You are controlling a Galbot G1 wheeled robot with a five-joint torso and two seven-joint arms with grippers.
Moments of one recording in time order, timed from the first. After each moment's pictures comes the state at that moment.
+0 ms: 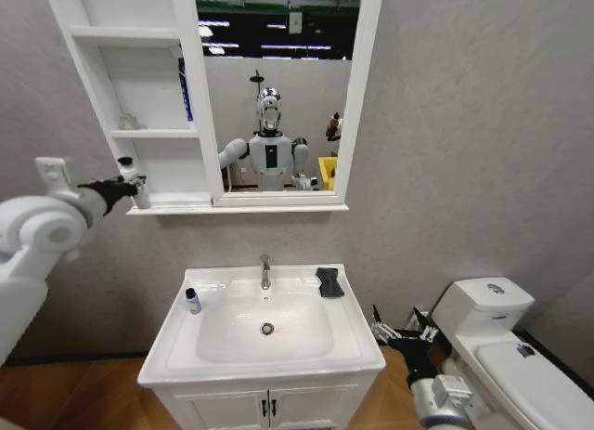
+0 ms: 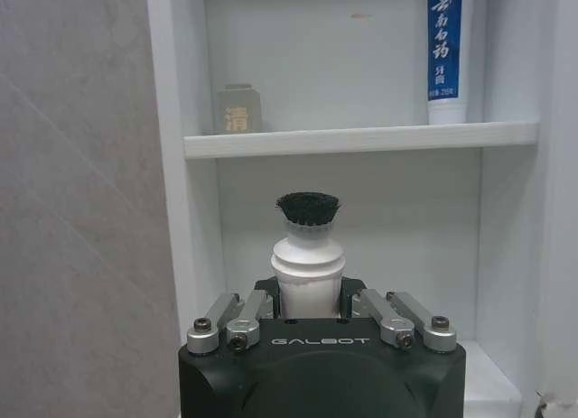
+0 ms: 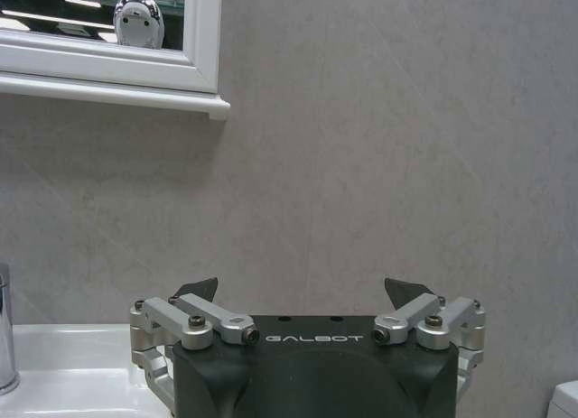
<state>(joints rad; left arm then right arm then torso) 0.07 -0.59 -0.18 -1.70 -1.22 0.73 -0.48 -1.58 1.49 0.65 2.32 0.07 -0.18 0.10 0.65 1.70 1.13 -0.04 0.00</state>
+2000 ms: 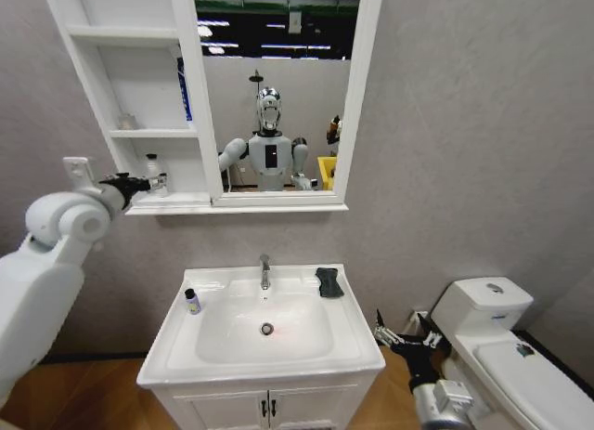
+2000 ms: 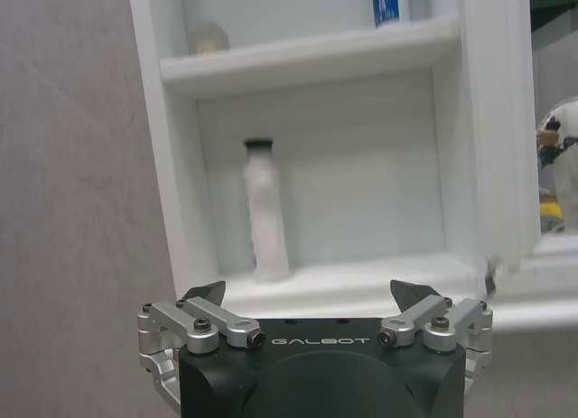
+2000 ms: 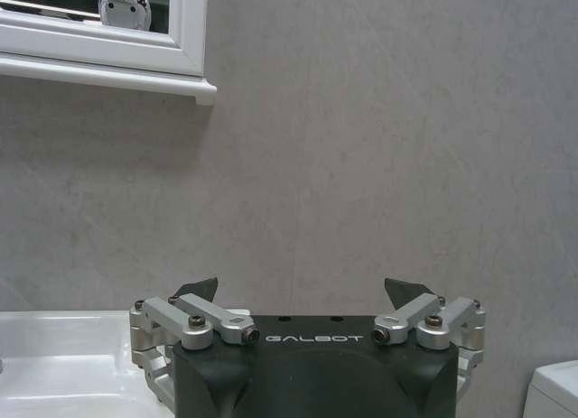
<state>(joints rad) 0.63 -0.72 -0.50 -1.99 -0.89 0.65 -0.43 -1.60 1.49 0.64 2.29 0.06 -0.16 0.12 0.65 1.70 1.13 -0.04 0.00</state>
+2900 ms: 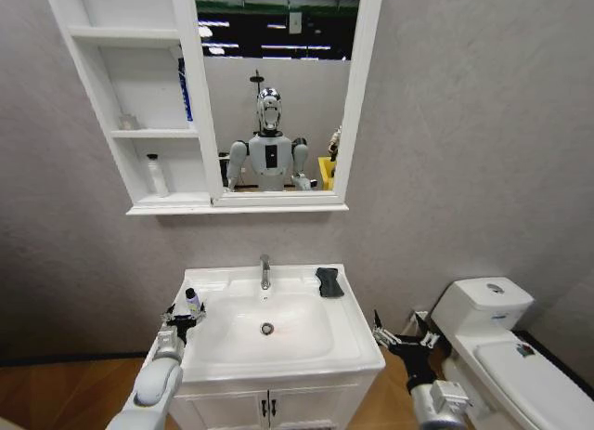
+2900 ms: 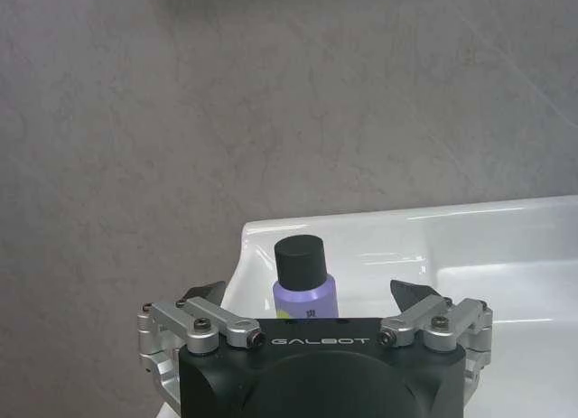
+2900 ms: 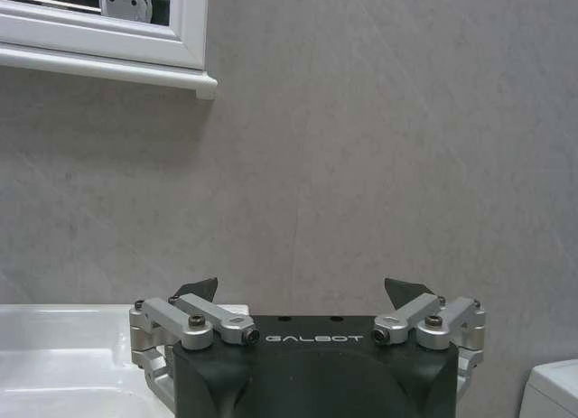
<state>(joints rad) 1.00 -1.22 -0.50 -1.52 -0.26 0.17 -0.17 -1.60 1.49 0.65 2.29 0.05 -0.16 0.12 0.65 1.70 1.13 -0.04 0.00</state>
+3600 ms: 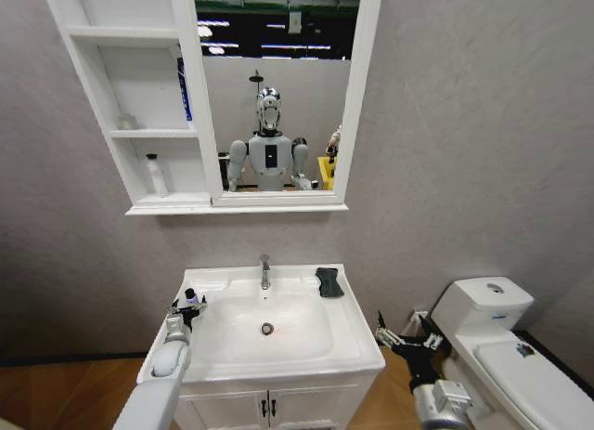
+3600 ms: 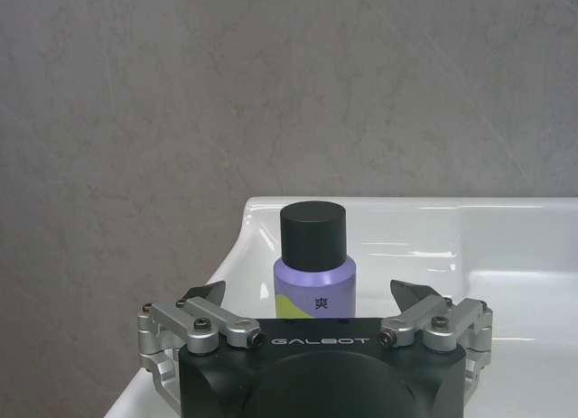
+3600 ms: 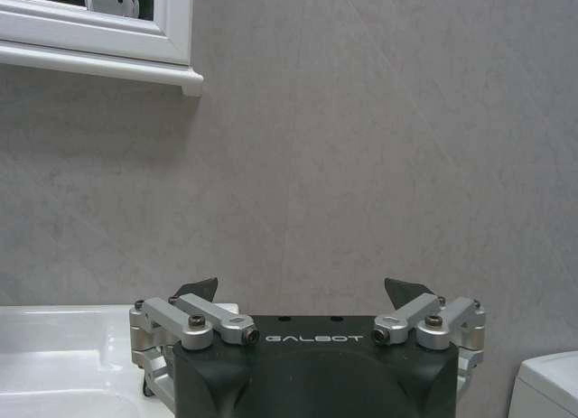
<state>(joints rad) 0.85 -1.28 -0.49 -1.25 -0.29 0.05 -0.15 -1.59 1.49 0.66 2.27 0.06 -0.14 0.13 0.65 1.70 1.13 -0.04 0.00</state>
